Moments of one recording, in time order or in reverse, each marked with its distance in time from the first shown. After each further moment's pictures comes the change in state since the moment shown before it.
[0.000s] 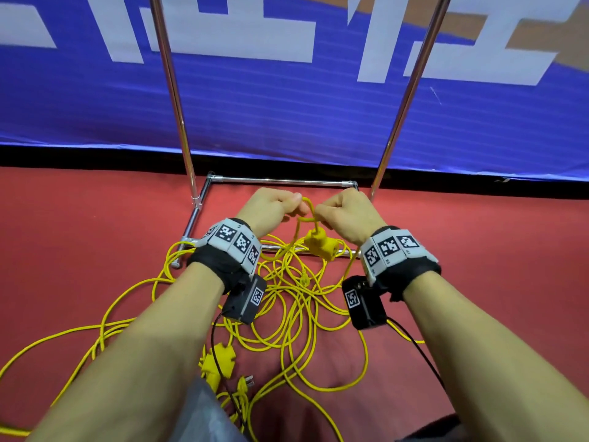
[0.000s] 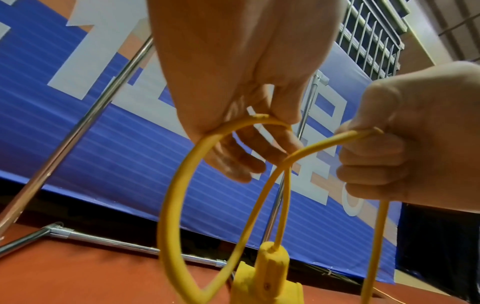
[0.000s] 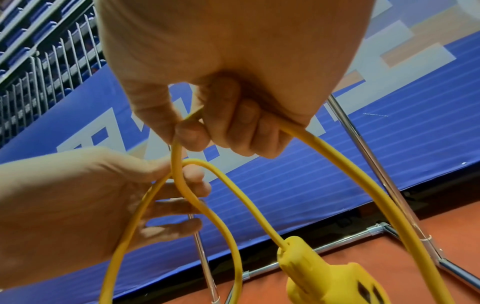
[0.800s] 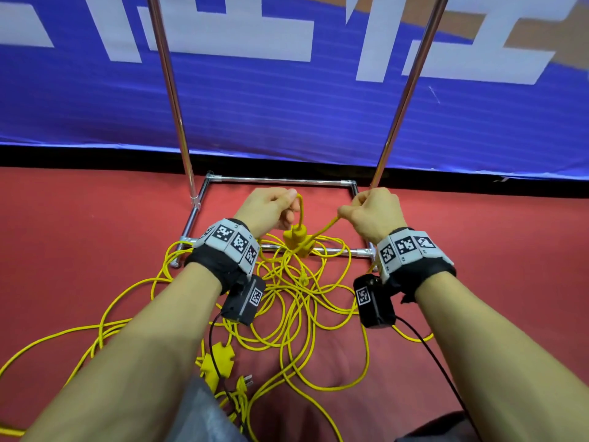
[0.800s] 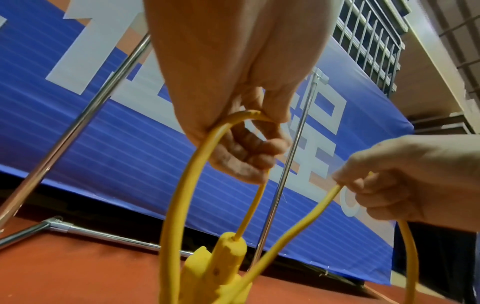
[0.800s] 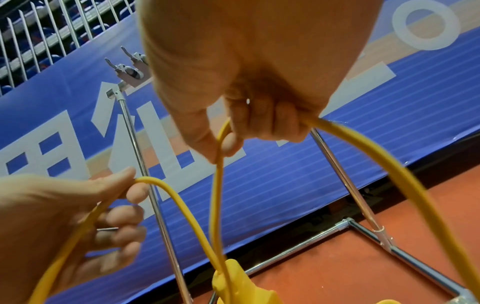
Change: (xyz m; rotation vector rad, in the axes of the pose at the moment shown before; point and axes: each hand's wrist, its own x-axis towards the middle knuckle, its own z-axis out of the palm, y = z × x) left_hand 0.000 -0.005 0.003 -0.166 0.027 -0.057; right_hand 0.003 0.030 -0.017 -0.146 0.239 0.160
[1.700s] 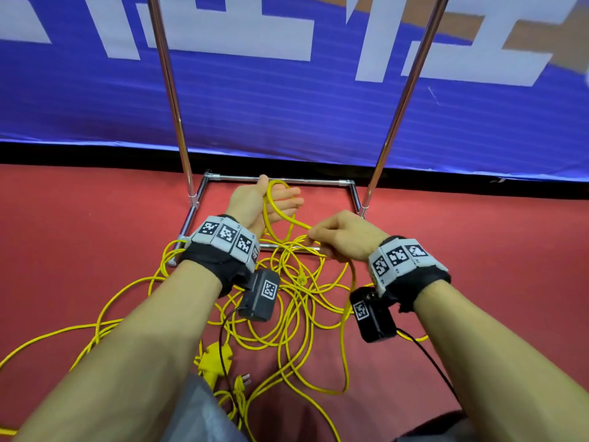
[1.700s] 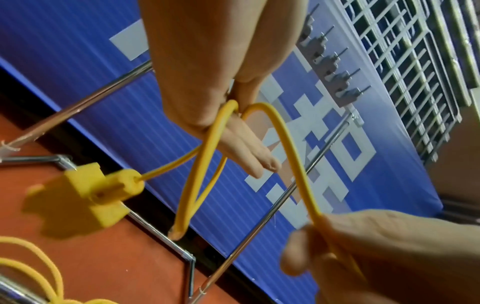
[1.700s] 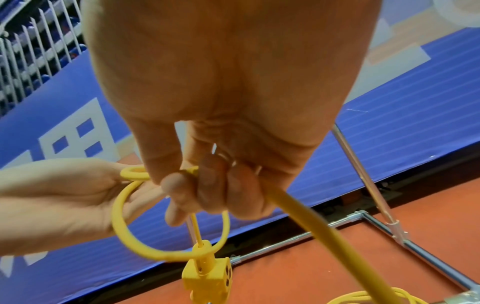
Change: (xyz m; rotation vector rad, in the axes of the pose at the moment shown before) left_hand -0.004 0.013 -0.001 -0.698 0.176 -0.194; right_hand -0.025 -0.013 0.016 0.225 -0.606 -0.064
